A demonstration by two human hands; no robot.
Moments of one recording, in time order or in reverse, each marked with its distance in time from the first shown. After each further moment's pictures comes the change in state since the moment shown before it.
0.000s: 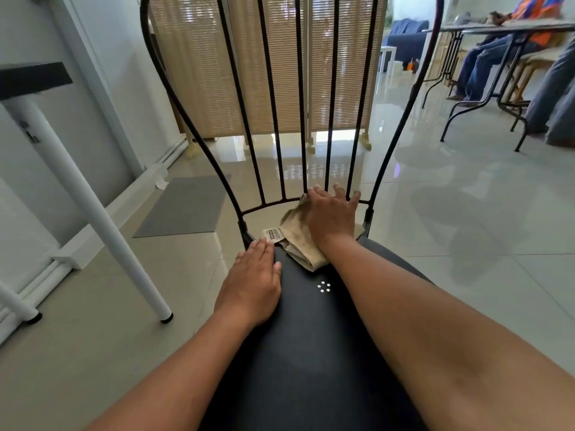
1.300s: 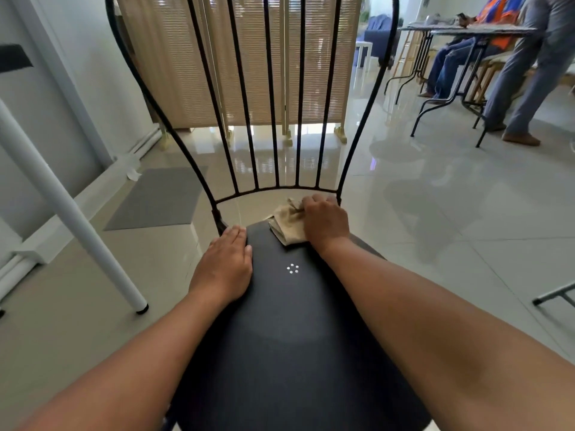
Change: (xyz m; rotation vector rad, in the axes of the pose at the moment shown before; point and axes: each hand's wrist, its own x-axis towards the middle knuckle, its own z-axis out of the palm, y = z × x) left_hand 0.006 0.000 0.001 0.009 0.016 -0.017; right_hand -0.038 0.040 -0.023 -0.017 -0.101 -0.030
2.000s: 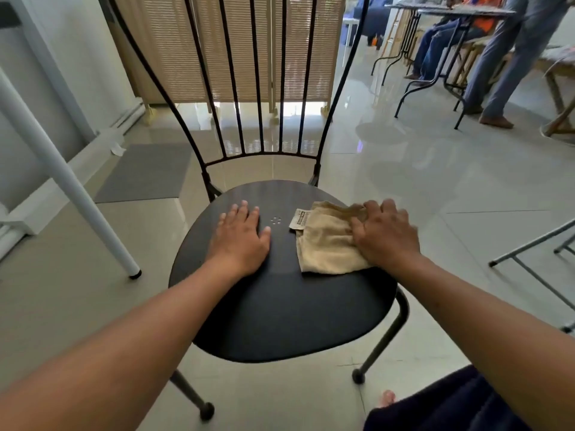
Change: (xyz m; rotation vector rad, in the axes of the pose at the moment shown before) left_hand -0.059 0.049 0.009 0.063 -0.043 0.036; right_hand -0.162 0.082 -0.073 0.067 -0.157 0.344
